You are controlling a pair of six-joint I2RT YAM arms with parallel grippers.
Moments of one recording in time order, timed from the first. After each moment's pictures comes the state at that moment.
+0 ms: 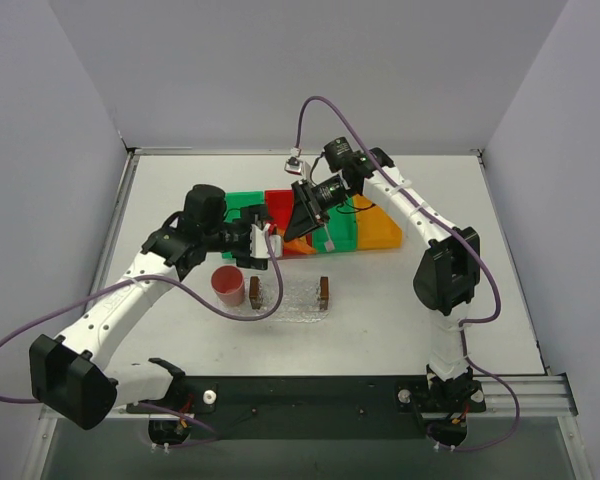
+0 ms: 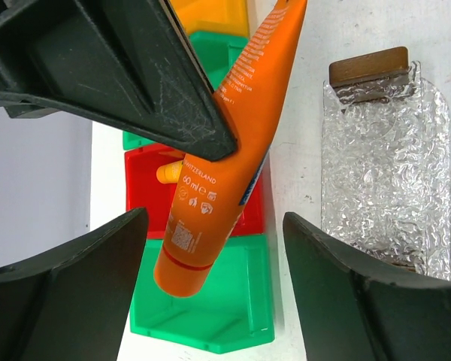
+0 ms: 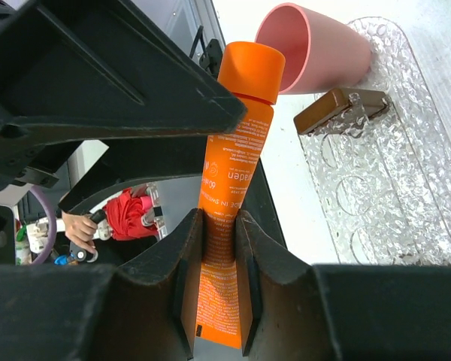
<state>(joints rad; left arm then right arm) -0.48 1.23 1.10 -0.49 0.61 1.06 0.53 2.03 1.94 -1.04 -1.08 0.07</state>
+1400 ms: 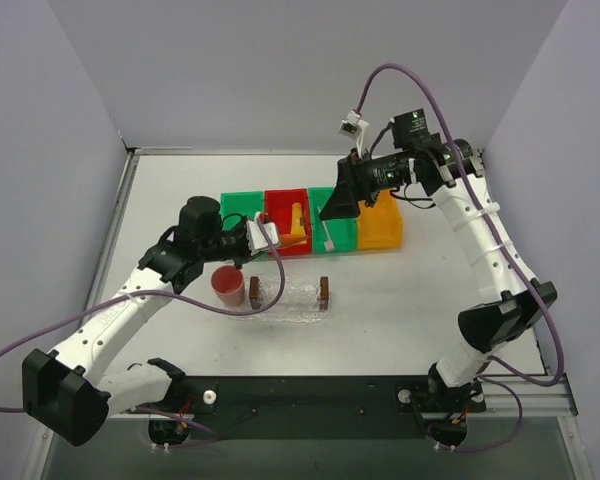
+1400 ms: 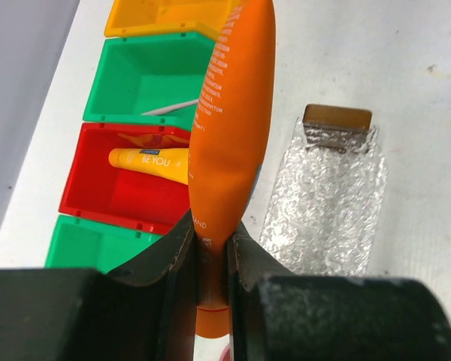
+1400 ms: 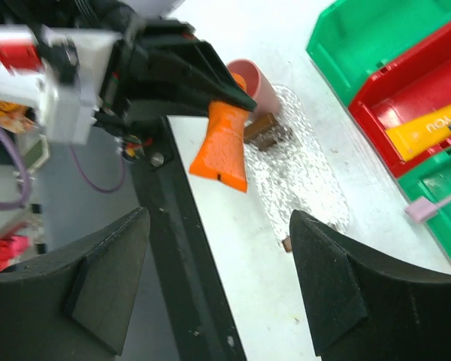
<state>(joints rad) -0.50 1.15 0.97 -0.35 0.56 0.71 0.39 1.68 1.95 -1.08 -0.93 -0.08</state>
